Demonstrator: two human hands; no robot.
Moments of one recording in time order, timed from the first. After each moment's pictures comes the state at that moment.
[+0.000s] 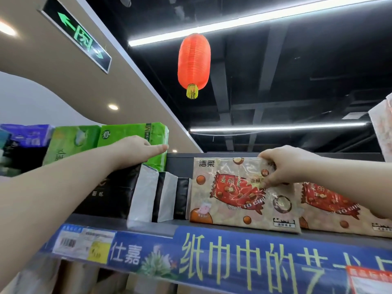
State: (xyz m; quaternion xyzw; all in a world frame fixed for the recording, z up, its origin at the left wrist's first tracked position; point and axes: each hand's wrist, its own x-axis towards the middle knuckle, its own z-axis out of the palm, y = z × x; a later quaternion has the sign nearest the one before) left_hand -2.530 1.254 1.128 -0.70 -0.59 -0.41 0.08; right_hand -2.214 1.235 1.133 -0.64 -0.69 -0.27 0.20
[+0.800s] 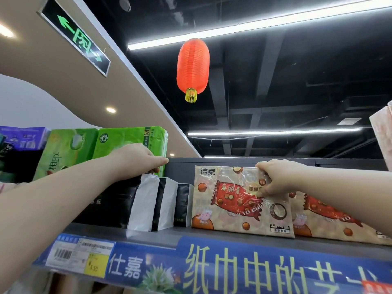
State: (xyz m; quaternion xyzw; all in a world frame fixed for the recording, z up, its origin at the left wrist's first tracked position) left_hand -2.530 1.256 1.122 -0.71 -0.57 -0.39 0.11; right_hand -2.219 1.274 1.134 -0.68 -0.67 -0.28 0.12
